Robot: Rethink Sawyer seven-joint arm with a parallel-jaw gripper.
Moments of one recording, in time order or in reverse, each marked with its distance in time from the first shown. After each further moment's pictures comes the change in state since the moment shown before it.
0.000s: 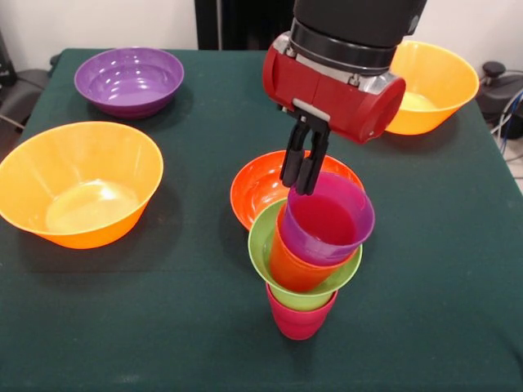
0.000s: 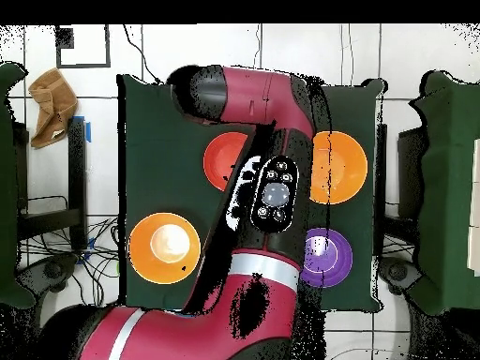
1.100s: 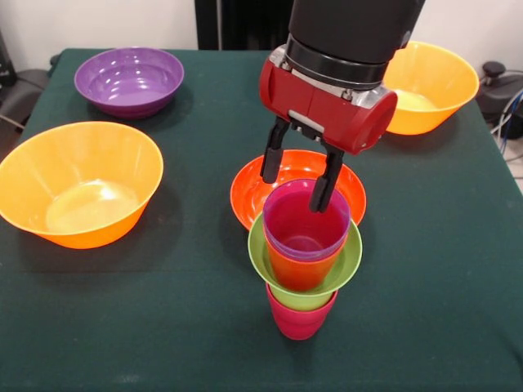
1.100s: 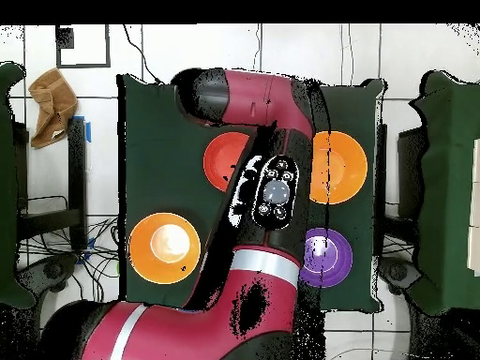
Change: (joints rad) arm -0.003 0.015 0.000 0.000 0.000 0.000 0.000
